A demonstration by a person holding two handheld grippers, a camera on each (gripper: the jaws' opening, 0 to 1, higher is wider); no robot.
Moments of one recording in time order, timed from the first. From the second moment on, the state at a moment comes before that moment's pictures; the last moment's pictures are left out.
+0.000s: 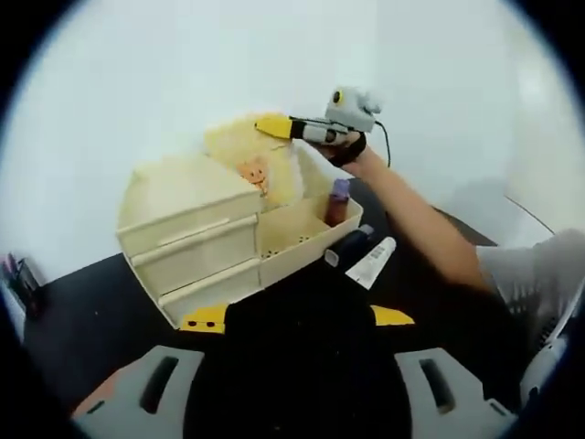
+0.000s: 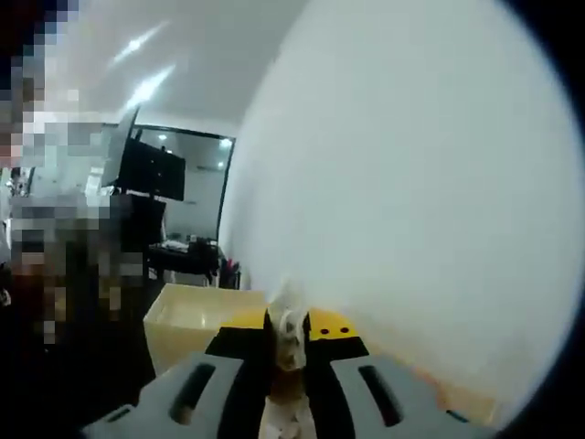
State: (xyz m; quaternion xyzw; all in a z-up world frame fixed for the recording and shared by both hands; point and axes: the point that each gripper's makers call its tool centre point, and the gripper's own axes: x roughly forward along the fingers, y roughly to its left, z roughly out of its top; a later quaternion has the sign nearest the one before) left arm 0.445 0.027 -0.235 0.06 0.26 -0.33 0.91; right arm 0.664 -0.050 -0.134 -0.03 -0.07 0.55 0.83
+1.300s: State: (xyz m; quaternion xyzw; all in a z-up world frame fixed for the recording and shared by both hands) left arm 0.446 0.029 -0.236 0.08 0.26 -0.34 0.90; right arm 0.665 -0.058 -0.144 -0.12 -0.03 0.51 0.85
